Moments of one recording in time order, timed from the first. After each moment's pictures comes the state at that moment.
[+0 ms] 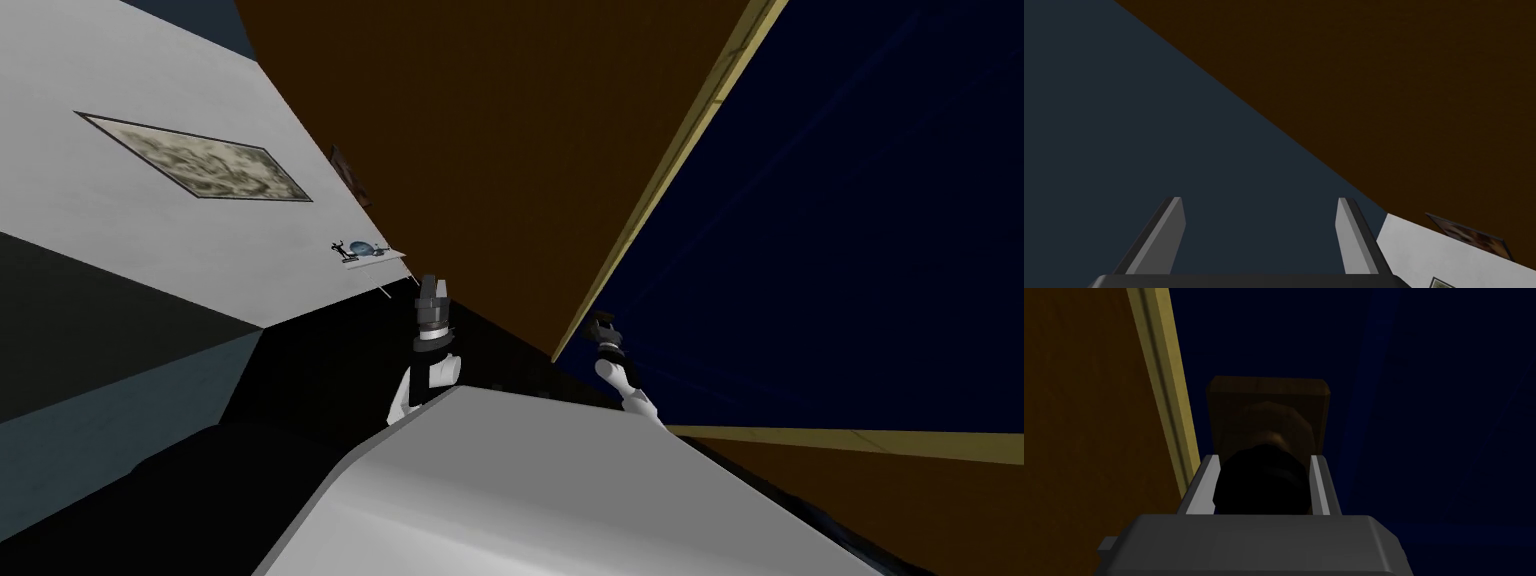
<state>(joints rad) 0.06 -0.33 -0.02 -1.25 -0.89 -0.42 -1.04</state>
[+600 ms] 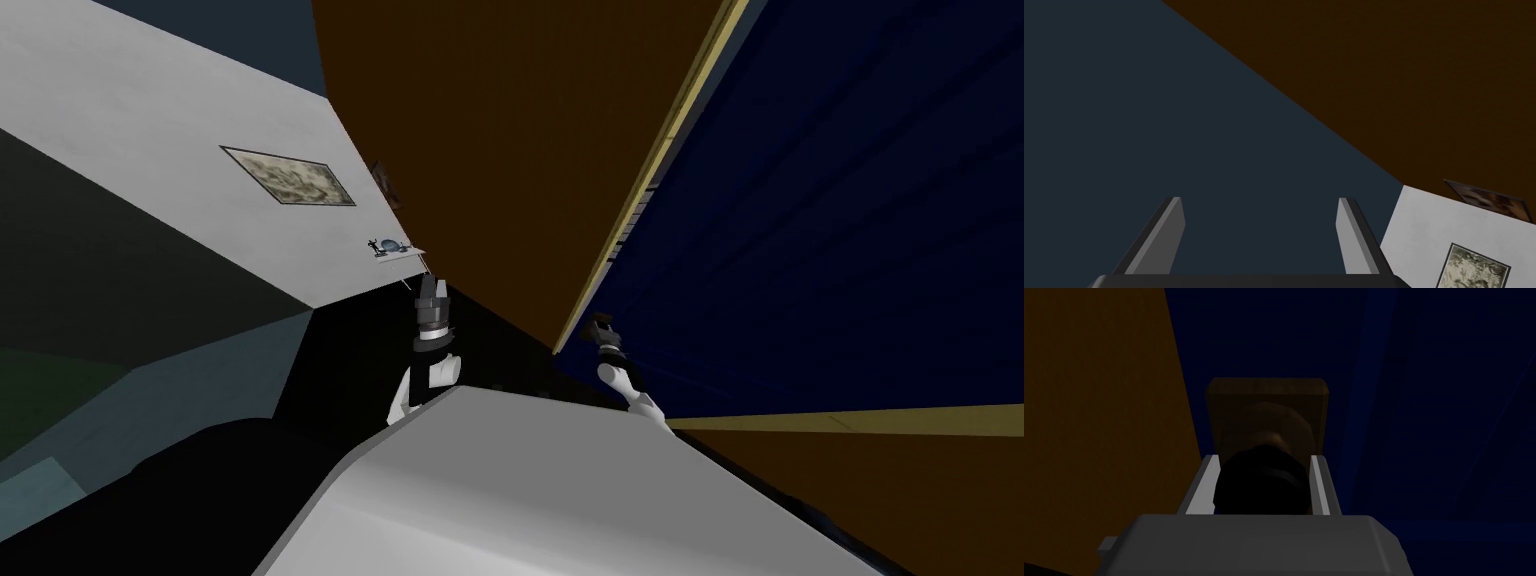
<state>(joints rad) 0.09 -0.38 0.04 -1.28 -0.89 -0.41 -1.12</state>
